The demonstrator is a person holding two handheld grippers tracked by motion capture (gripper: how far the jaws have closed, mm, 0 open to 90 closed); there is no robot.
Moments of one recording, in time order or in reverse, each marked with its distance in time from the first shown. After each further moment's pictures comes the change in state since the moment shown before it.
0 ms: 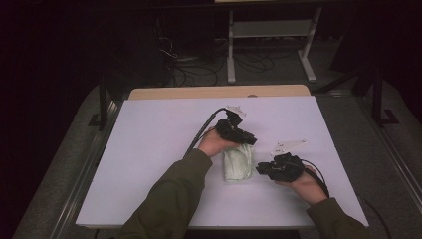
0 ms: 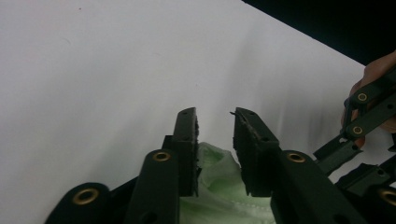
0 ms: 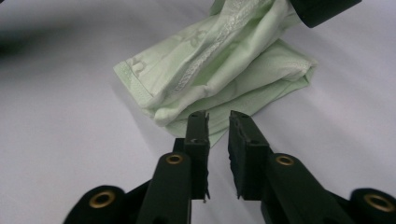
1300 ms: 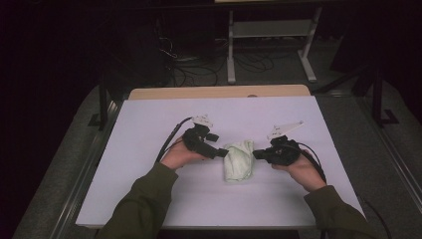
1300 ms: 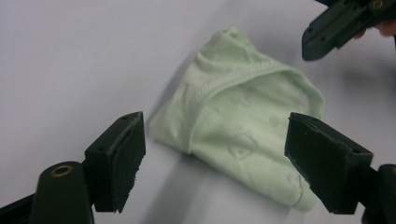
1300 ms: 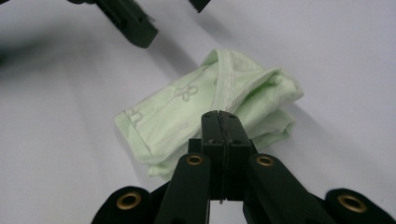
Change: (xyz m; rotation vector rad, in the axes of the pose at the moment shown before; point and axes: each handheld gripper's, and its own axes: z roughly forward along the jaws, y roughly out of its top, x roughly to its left) left arm -0.007 -0.067 -0.080 -0.014 0.125 0.015; right arm -0.015 0.043 -0.005 -0.018 0.038 -0.009
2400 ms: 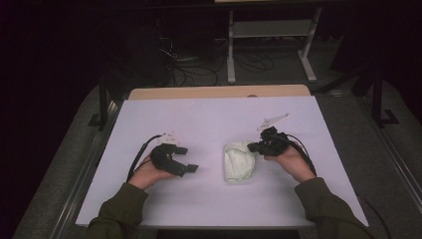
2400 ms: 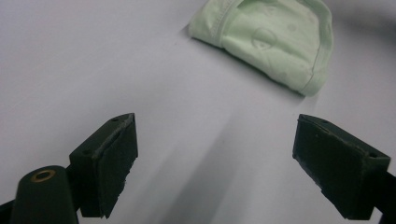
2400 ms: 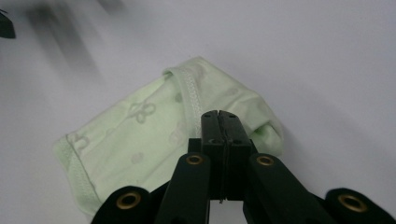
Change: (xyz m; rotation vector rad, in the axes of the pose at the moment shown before) left arm -0.001 -0.080 -0.061 -0.014 0.104 -0.045; right arm -0.021 0.014 0.034 0.065 -0.047 0.025
